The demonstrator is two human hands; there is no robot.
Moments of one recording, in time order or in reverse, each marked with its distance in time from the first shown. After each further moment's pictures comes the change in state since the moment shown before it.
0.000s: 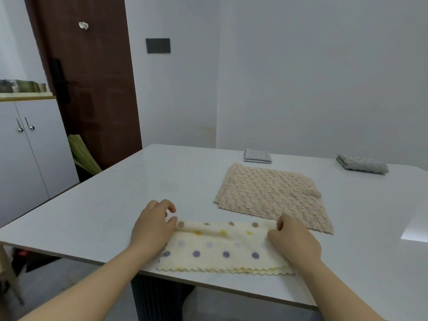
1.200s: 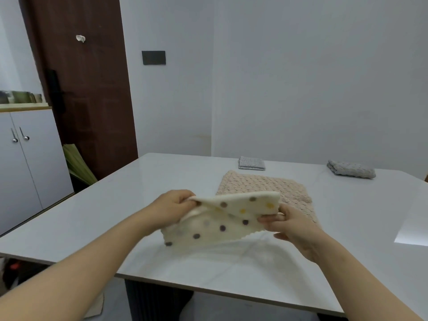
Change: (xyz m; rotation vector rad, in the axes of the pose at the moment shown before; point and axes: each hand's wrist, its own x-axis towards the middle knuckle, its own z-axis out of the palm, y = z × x) left_hand 0.017 0.059 -0.042 -0.248 -0.419 0.115; right_hand -0.002 -0.006 -0.053 0.764 -0.399 -0.059
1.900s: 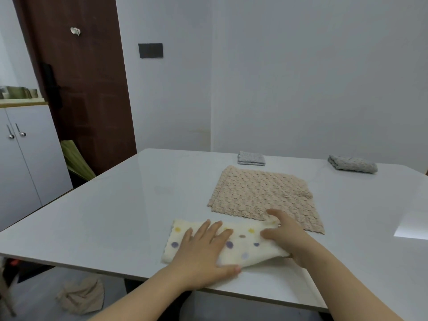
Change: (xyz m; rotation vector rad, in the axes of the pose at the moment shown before) left_hand -0.017 -0.020 0.100 0.640 -0.231 0.127; right_hand 0.016 0.027 0.015 -0.150 0.144 0.092
